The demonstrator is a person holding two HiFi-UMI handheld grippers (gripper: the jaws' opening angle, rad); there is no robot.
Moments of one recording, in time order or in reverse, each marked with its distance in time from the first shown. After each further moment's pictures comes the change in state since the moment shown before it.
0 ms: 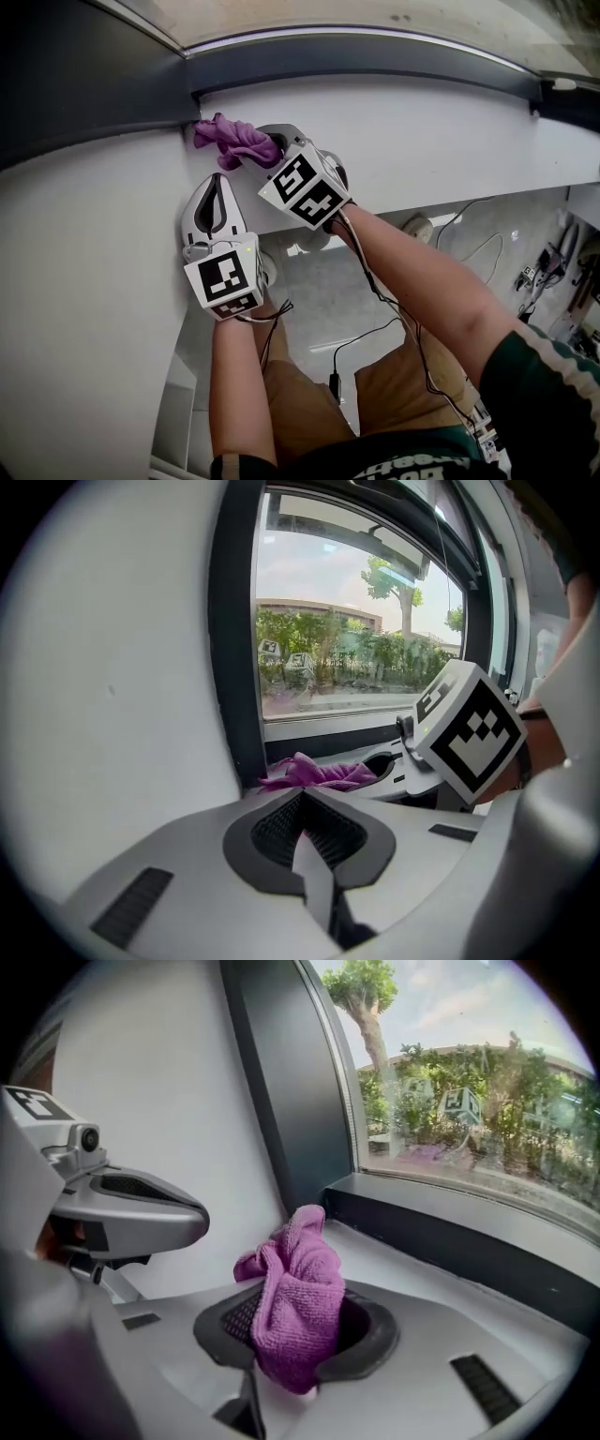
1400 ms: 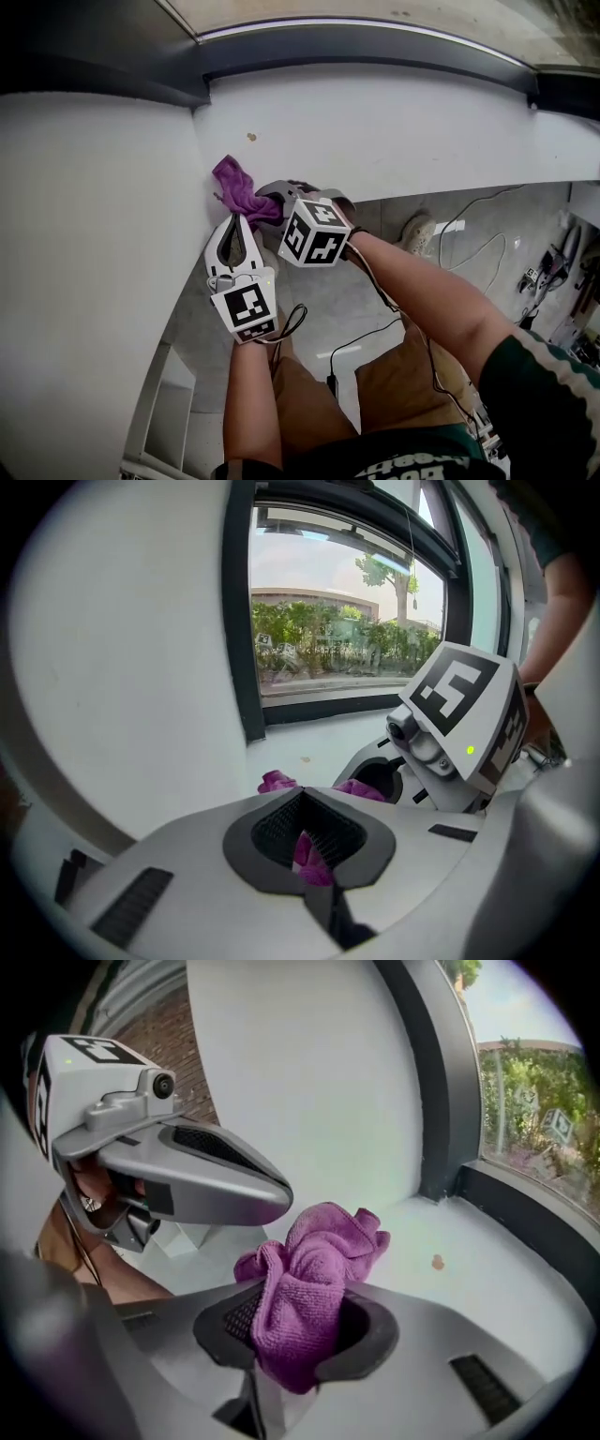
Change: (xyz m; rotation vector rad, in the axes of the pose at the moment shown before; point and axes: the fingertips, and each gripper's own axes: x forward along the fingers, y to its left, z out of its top) left arm -0.072 -0.023 -0.078 0.030 0.068 -0.004; right arm -0.022 0.139 -0.077 -0.305 0.134 0.316
